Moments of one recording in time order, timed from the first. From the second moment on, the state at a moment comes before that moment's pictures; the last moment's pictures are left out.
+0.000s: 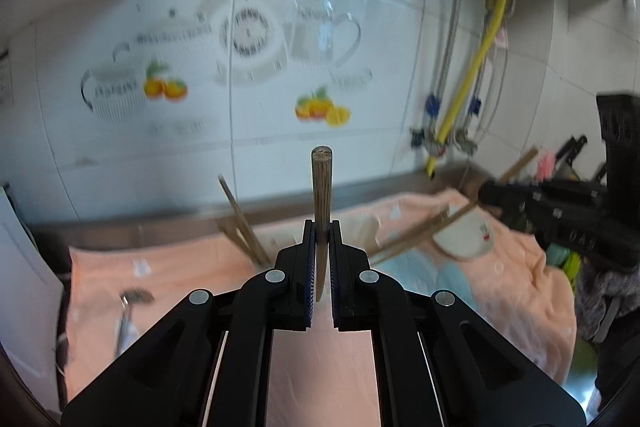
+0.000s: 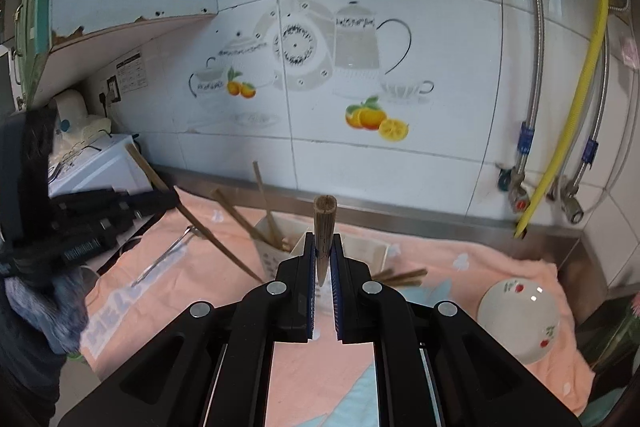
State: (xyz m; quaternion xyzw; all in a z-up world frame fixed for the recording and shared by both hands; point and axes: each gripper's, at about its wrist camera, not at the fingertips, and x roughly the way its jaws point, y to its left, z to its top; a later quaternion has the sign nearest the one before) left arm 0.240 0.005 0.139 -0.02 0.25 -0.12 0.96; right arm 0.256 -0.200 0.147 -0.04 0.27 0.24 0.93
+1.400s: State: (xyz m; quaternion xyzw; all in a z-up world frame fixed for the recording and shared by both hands) left arm 0.324 0.022 0.083 -0.04 0.32 -0.06 0.94; right arm 0.333 -0.178 0.081 -0.07 0.34 0.19 0.92
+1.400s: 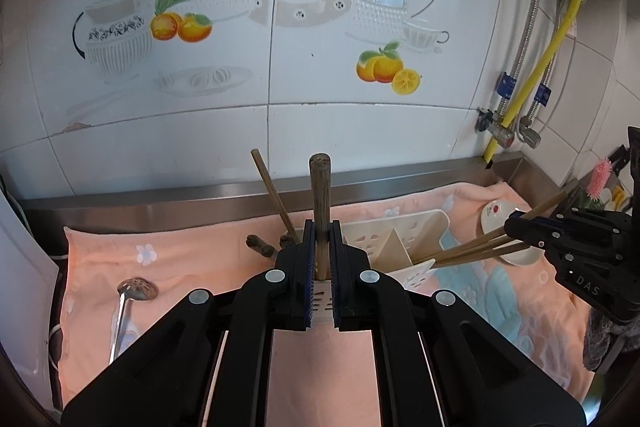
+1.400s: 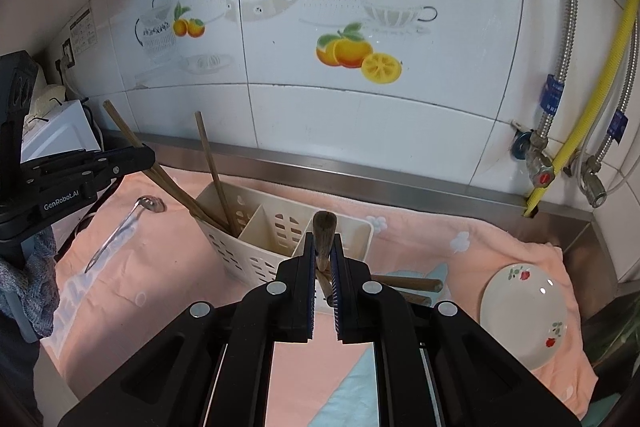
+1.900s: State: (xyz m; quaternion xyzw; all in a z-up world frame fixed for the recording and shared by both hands) left arm 0.323 0.020 0.082 -0.03 0.32 -0.06 0.95; right arm 0.336 -0.178 0.076 -0.07 0.34 0.19 0.92
